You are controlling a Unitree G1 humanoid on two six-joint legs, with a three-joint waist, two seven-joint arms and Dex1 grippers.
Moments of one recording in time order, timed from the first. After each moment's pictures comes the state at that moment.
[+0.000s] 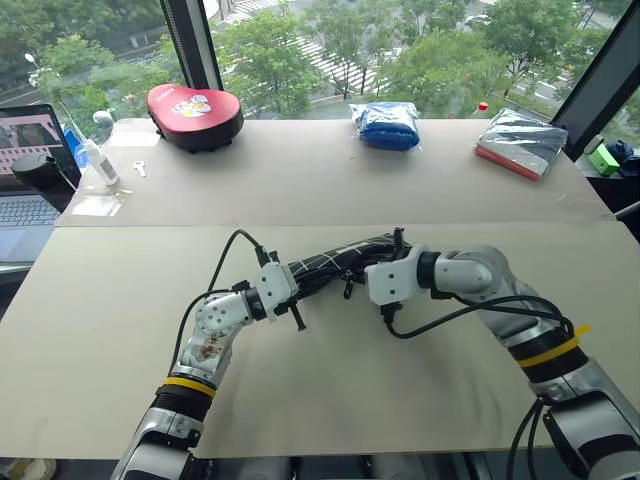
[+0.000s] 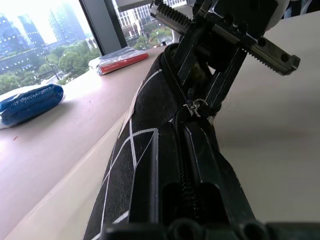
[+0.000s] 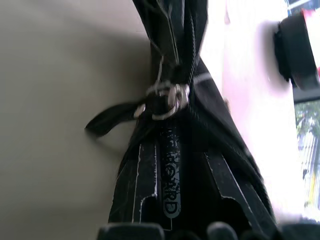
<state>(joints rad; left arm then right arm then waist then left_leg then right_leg) -0.37 0.31 -0.17 0.24 -0.16 -0.37 -0.88 -0.63 -0.64 0.40 0.04 -0.31 -0.26 0.88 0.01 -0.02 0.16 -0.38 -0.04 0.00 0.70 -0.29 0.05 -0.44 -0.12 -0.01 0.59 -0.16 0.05</state>
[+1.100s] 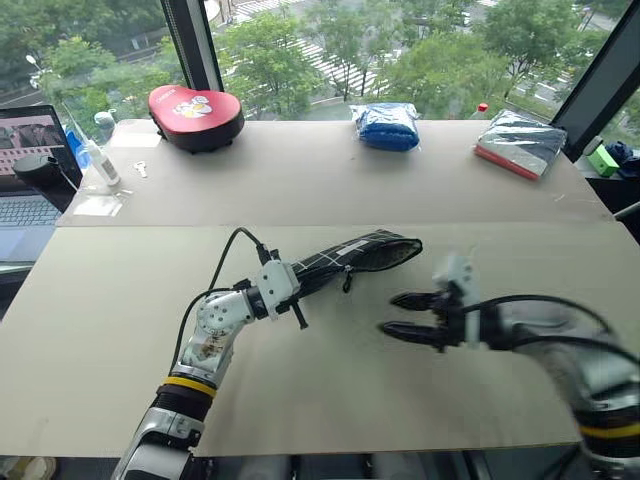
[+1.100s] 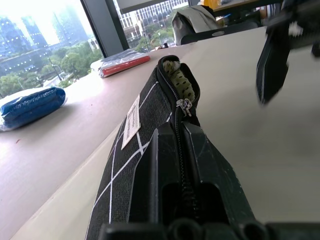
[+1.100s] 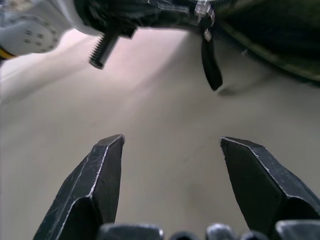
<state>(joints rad) -0.37 0.31 -0.18 0.22 -0.16 -0.34 -0.87 -0.22 -0.64 0.09 -0.38 0.47 0.79 0.80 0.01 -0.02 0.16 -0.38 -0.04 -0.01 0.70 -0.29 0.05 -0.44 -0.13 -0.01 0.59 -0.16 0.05</state>
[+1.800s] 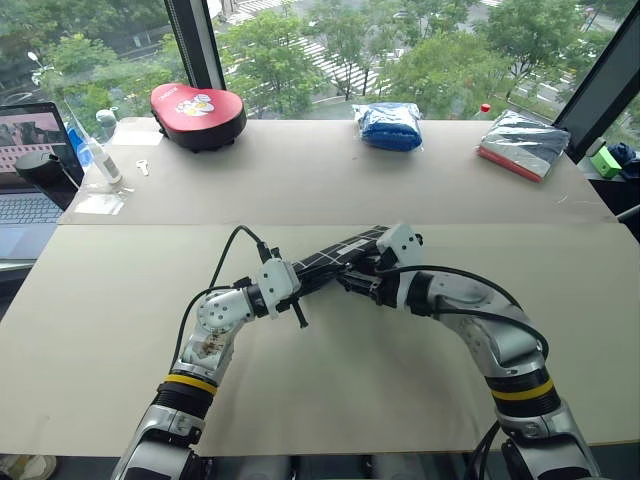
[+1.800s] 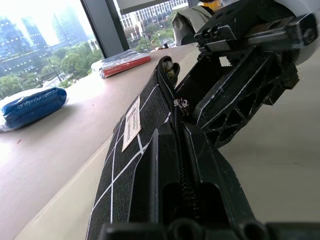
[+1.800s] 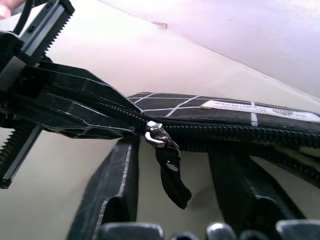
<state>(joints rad) -0.38 0.31 -0.18 0.22 -0.16 -0.34 -0.88 -0.43 -0.41 0.15 -0.27 0.37 0.75 0.64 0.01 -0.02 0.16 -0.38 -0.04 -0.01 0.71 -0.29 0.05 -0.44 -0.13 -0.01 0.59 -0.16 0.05</state>
